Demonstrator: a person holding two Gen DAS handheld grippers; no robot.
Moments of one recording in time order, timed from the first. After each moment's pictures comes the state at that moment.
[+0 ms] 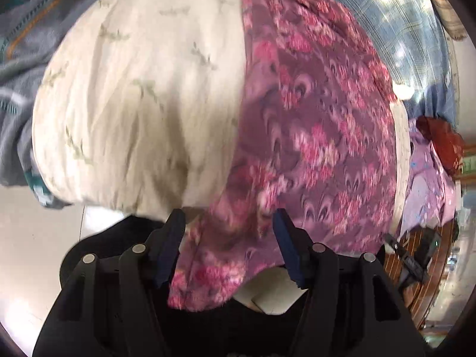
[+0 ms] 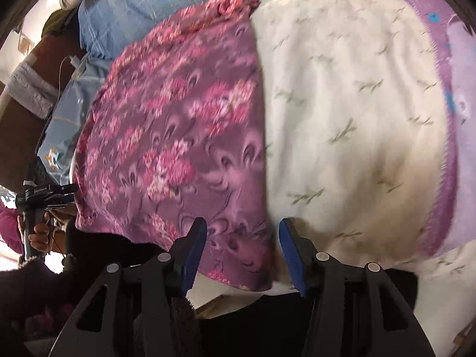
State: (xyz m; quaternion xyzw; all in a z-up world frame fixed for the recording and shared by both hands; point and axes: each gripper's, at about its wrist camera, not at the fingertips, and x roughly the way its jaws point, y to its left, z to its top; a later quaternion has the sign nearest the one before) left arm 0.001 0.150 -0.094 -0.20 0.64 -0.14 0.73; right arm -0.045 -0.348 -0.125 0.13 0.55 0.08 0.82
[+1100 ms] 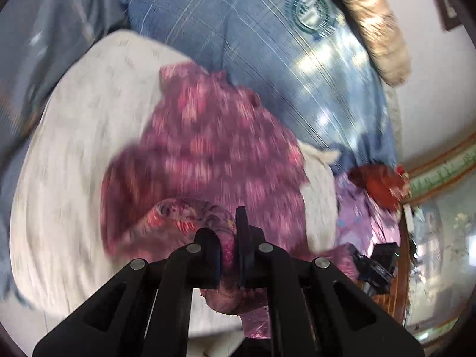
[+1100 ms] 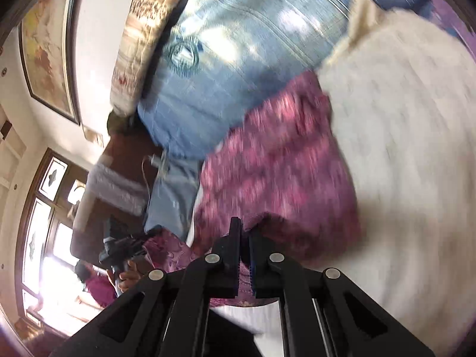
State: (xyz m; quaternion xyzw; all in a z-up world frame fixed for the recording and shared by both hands) left arm 0.151 0.114 0.032 -0.28 0.51 -0.22 0.79; right arm 0.075 -0.385 -0.019 0.36 0.38 0.21 0.83
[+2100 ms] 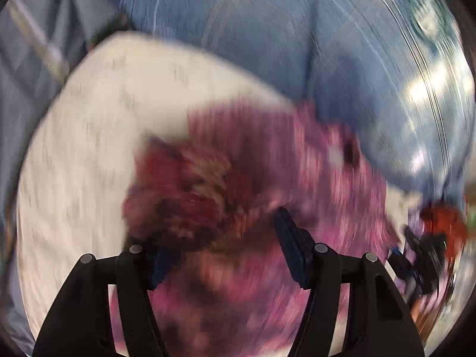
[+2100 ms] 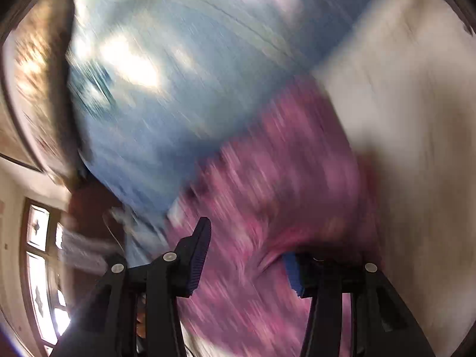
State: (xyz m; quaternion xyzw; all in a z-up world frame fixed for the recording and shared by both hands) left arm 0.334 0.087 -0.036 -0.23 0.58 -0.08 0.78; right arm 0.299 -0.374 -0.060 0.42 0.40 0.15 0.80
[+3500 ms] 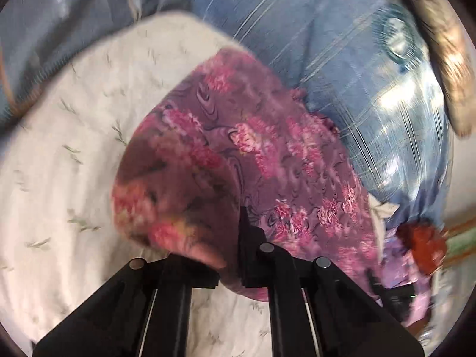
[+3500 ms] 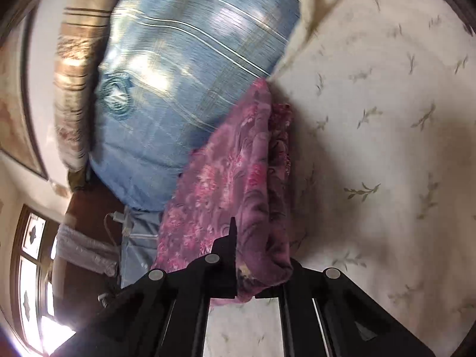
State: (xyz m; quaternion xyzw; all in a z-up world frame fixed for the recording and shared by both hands) left arm 0.174 0.089 -0.048 -0.30 0.50 -0.07 0.81; right arm 0.146 -0.378 -0.086 0.42 0.35 0.11 0.83
